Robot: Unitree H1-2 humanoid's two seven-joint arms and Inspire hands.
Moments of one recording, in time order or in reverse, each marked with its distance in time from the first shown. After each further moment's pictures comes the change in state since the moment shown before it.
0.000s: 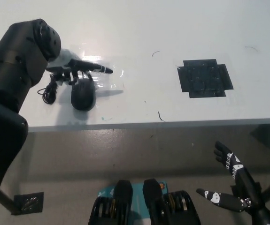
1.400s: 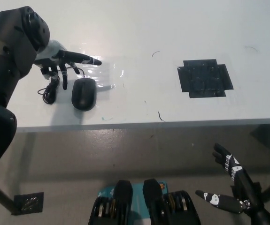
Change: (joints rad) left_arm -0.006 0.031 -0.121 0.003 0.002 0.042 -0.015; right_arm 0.004 0.001 0.007 0.005 0.000 -0.001 0.000
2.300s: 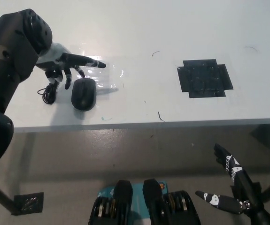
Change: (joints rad) left_arm 0.027 0.017 -0.005 -0.083 -0.037 0.052 -0.043; right_arm 0.003 0.002 0.000 0.003 0.000 0.000 -0.004
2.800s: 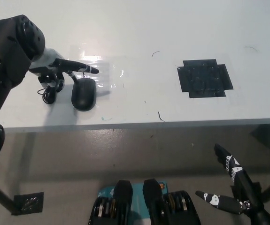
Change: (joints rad) left_arm 0.039 0.032 -0.029 -0.048 -0.021 0.012 -0.003; right_arm 0.001 0.000 0.000 0.000 0.002 -0.001 0.000
